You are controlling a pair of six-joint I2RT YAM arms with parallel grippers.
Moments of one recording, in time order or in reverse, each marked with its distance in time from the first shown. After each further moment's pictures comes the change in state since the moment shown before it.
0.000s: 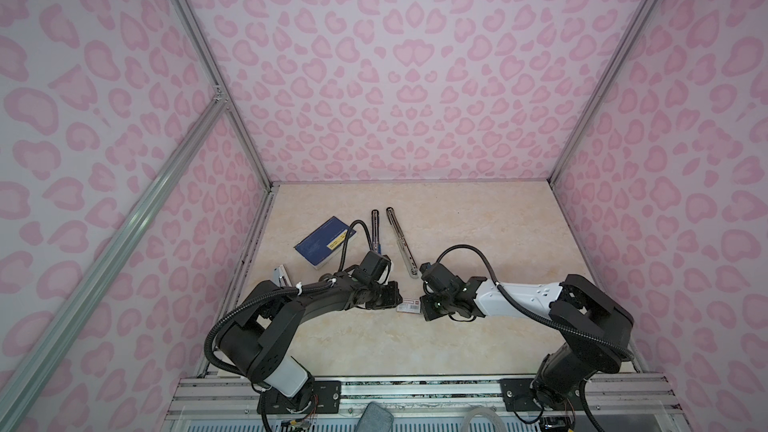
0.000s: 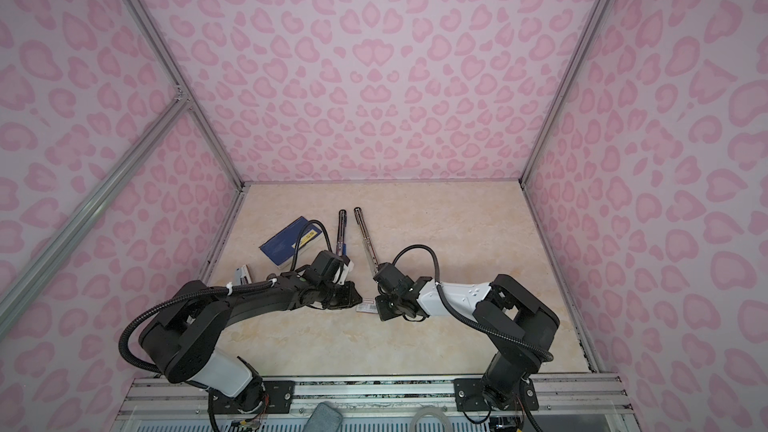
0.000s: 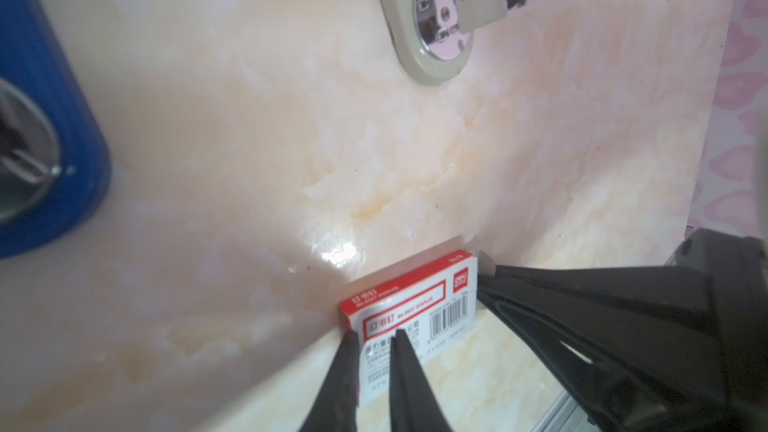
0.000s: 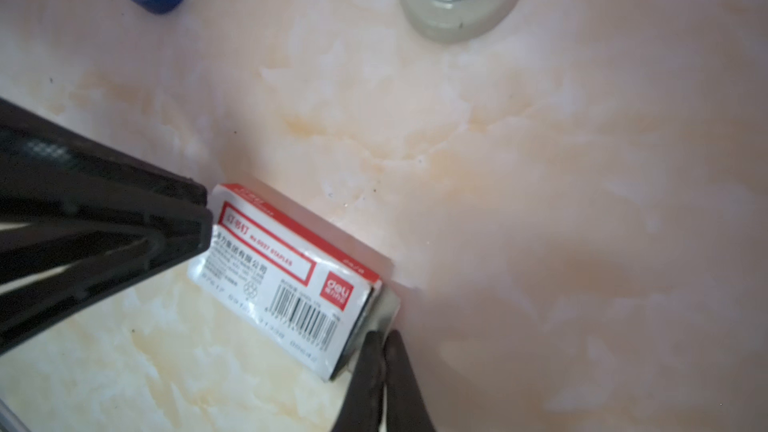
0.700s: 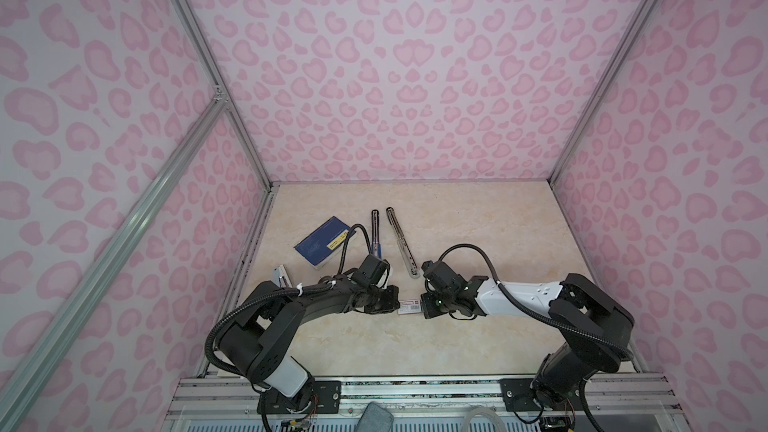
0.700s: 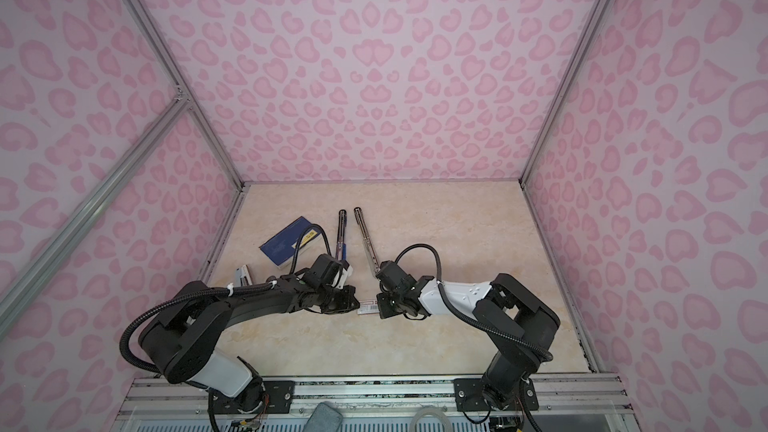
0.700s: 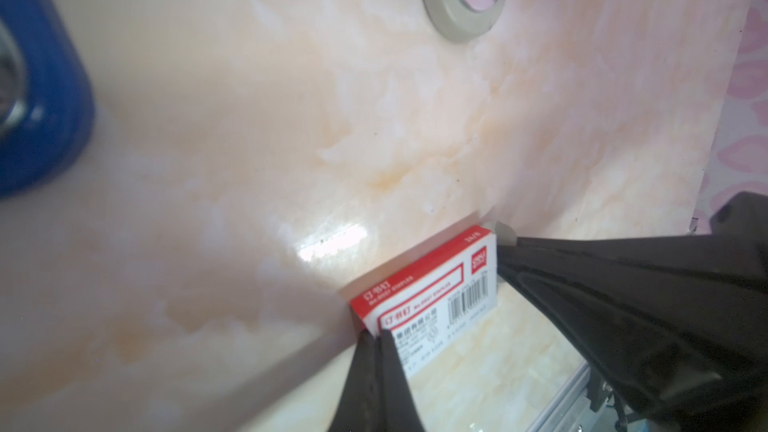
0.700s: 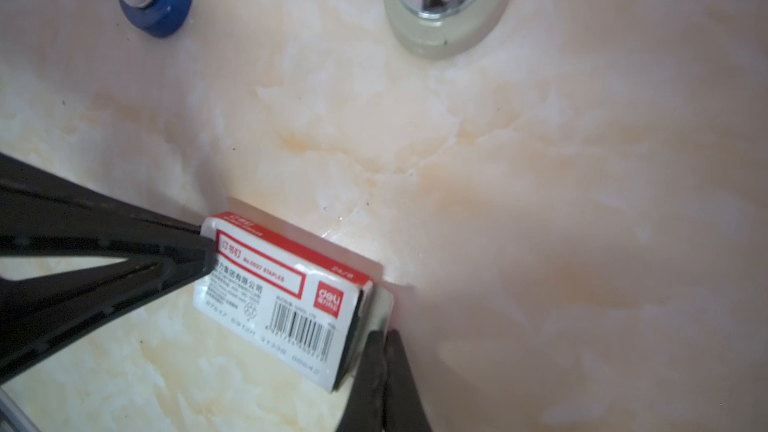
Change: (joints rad) left arm -0.003 0.002 -0.031 0.003 0.016 -0.008; right arm -0.008 0.002 -0.006 0.023 -0.008 0.007
